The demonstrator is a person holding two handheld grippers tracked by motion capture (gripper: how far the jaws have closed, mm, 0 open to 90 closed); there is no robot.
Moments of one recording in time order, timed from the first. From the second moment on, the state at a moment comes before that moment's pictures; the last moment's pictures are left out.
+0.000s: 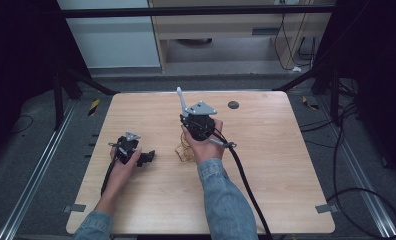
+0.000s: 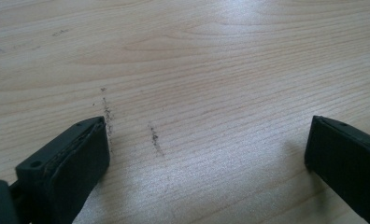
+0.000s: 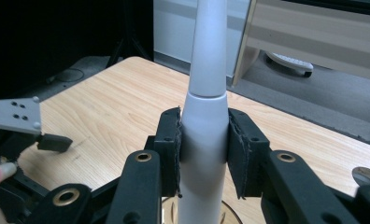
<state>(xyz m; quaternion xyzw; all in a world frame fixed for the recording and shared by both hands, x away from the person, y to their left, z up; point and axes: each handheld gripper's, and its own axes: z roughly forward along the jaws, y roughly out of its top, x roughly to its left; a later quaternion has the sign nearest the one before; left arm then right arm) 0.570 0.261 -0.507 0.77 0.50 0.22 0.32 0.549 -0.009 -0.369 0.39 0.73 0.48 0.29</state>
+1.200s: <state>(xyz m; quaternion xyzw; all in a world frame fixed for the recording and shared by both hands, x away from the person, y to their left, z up) 0.570 0.261 -0.507 0.77 0.50 0.22 0.32 0.549 -0.013 -0.402 0.41 0.73 0.46 0.28</state>
